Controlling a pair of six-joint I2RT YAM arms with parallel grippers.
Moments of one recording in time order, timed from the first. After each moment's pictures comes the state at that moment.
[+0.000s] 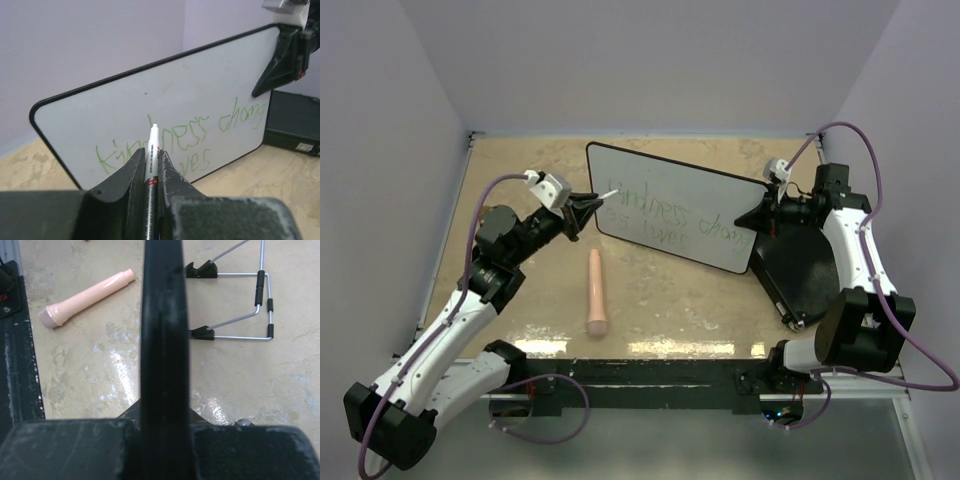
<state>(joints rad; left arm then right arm) -0.45 0.89 0.78 0.21 0.36 -0.03 -0.18 1.40 1.17 -0.87 -1.19 -0.89</state>
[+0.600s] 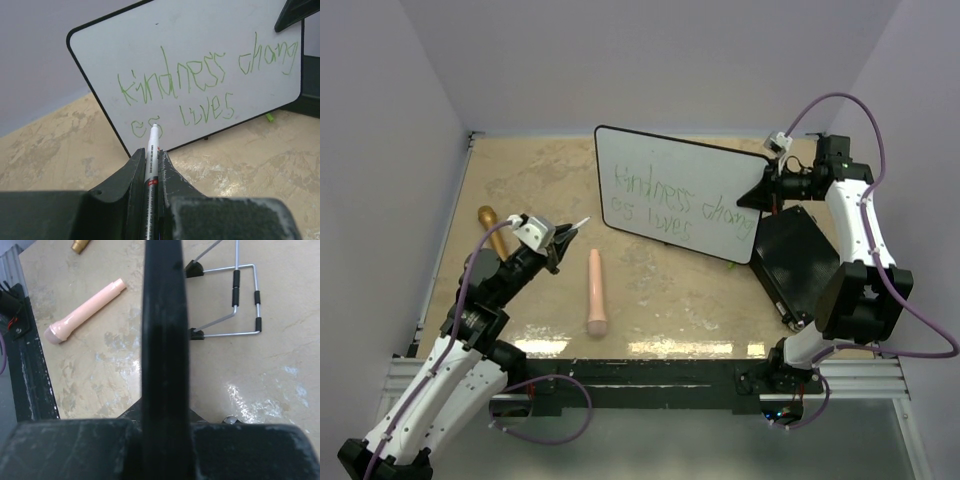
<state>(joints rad) -0.44 0.54 0.57 0.00 0.22 0.09 -0.17 1.57 1.45 -1.02 -1.15 -0.78</state>
